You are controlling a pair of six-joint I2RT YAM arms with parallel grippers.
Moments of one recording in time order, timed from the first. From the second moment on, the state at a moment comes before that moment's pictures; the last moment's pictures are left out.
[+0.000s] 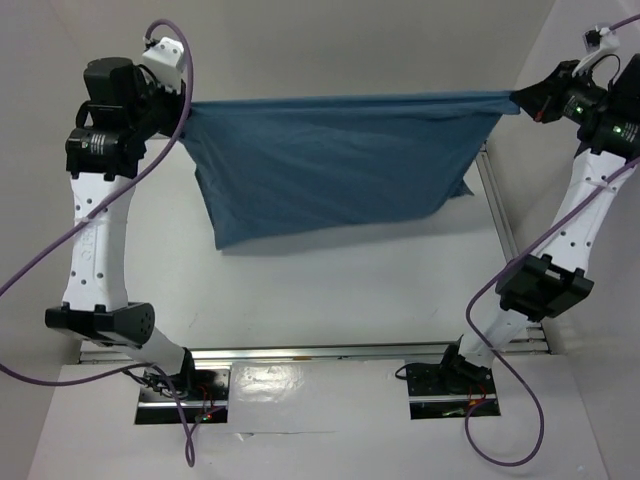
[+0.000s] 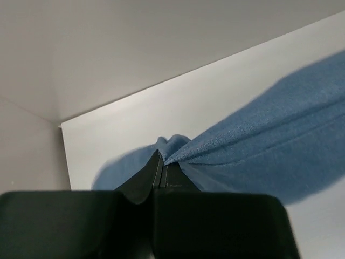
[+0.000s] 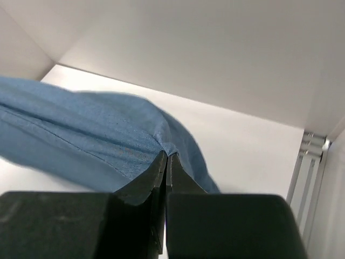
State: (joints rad) left arm -0.02 1.60 2.16 -0.87 0.19 0.23; right arm -0.51 1.85 2.35 -0.74 -0.99 -0.04
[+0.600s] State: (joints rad) left arm -0.16 1.19 1.77 -0.95 0.03 0.20; right arm -0.64 1.42 1.83 -0.61 -1.06 -0.03
